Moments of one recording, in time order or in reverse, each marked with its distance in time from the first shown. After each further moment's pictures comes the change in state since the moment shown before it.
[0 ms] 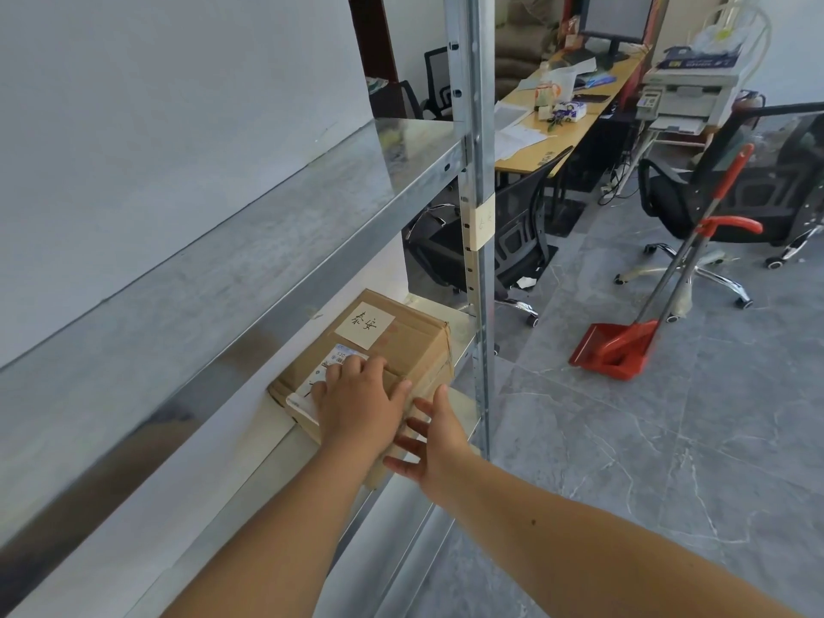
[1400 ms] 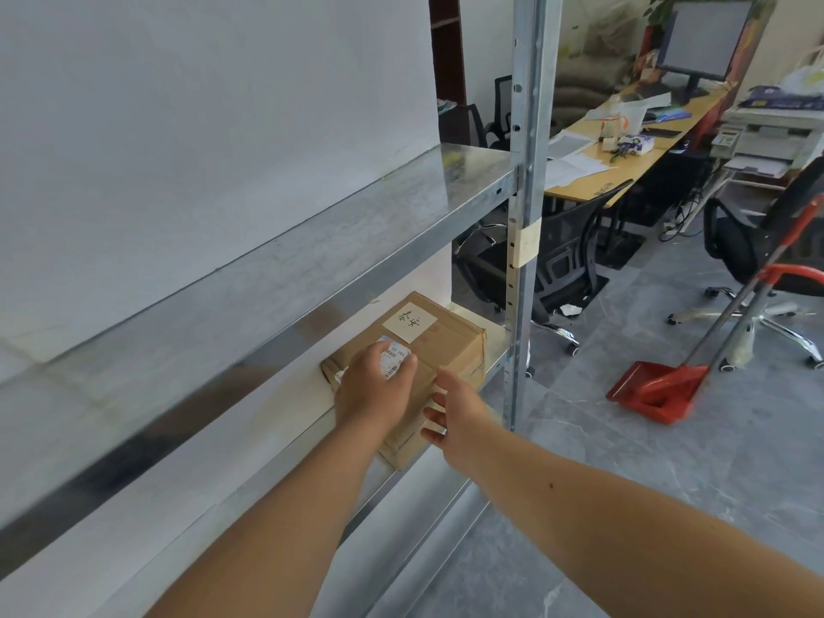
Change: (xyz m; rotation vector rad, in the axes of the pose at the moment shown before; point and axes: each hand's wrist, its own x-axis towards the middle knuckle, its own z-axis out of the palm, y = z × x) left_hand -0.030 -0.012 -0.039 -0.628 0.076 -0.291; right_hand -0.038 -0.023 0.020 -0.276 0.004 -0.086
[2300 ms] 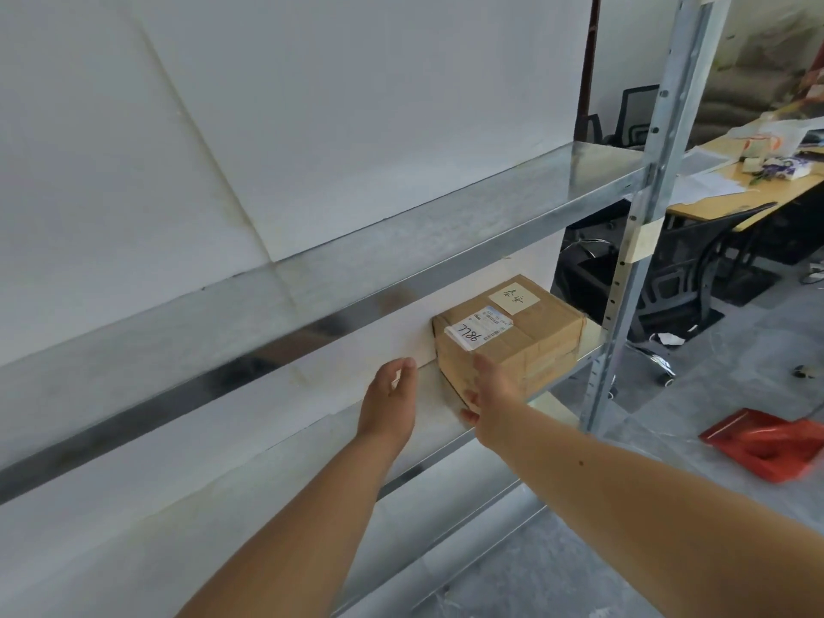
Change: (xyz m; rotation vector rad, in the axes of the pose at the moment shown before) left_hand -0.130 -0.073 -0.093 -0.334 0.085 -0.222; right_hand -0.079 0.067 0.044 -0.137 -0.068 -0.048
